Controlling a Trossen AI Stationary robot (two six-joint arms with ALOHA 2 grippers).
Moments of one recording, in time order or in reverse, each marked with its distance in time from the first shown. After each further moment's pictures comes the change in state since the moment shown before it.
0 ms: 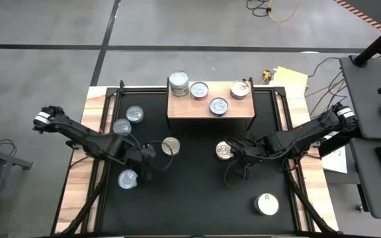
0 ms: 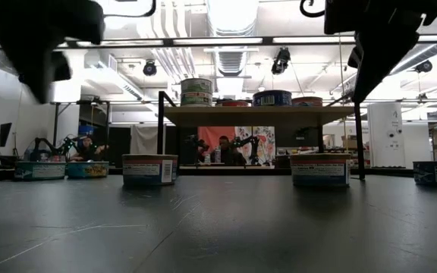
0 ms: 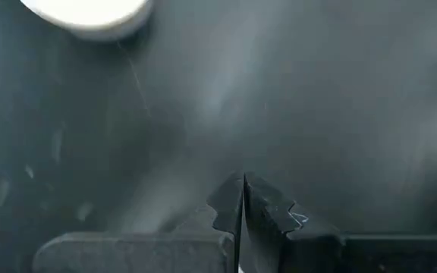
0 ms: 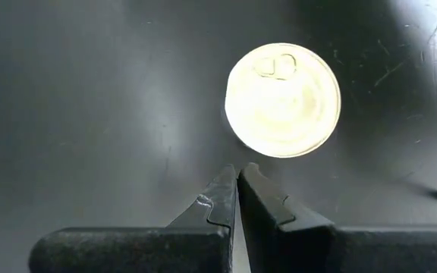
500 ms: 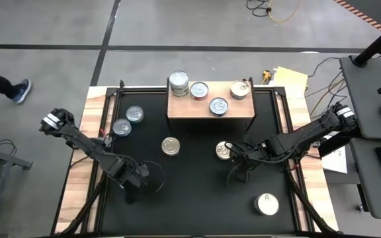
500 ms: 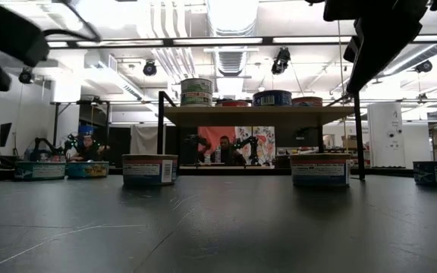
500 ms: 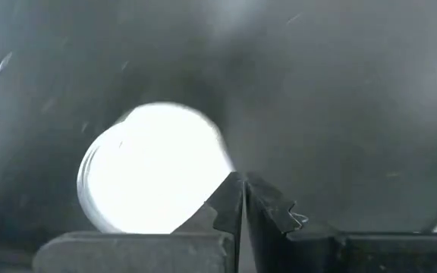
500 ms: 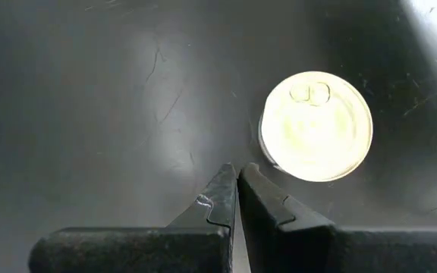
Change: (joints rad) left arm -0.219 0.144 0.000 -0.119 0.155 -0.188; right arm 0.048 0.000 0.000 0.082 0.014 -0.031
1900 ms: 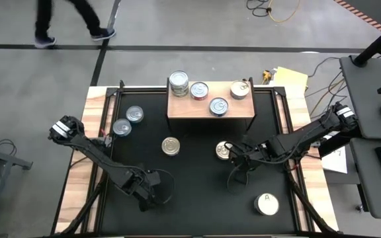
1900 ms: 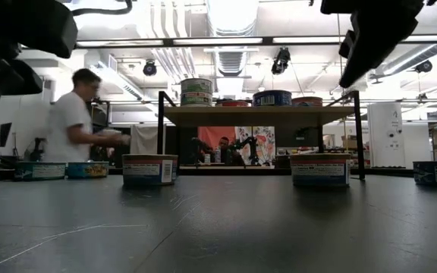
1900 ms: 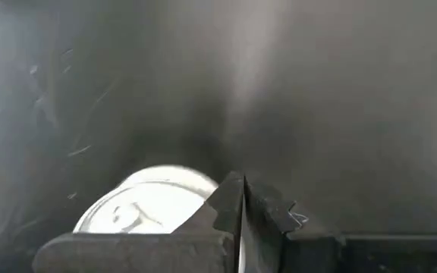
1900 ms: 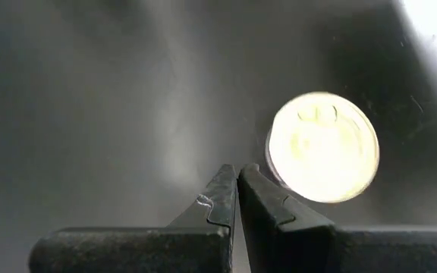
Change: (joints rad) left arm -0.044 0.178 0.089 0.196 -0.234 0.008; right arm 0.012 0.000 0.000 0.053 0.019 -0.029
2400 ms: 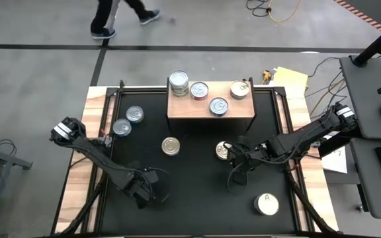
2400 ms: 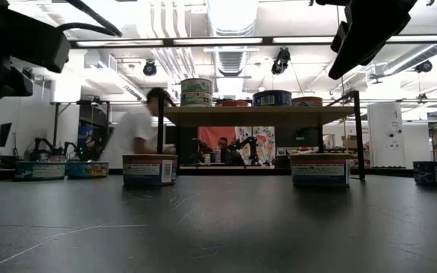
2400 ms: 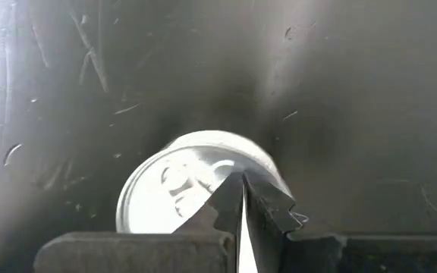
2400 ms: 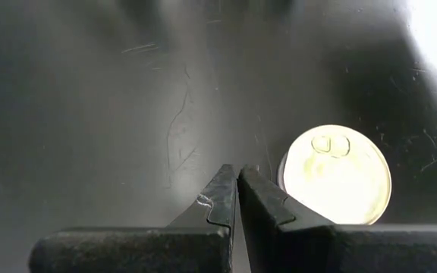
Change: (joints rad) left arm -0.001 0.034 0.004 -0.106 0.001 -0.045; right arm 0.000 0.000 0.000 0.076 0.000 -0.060
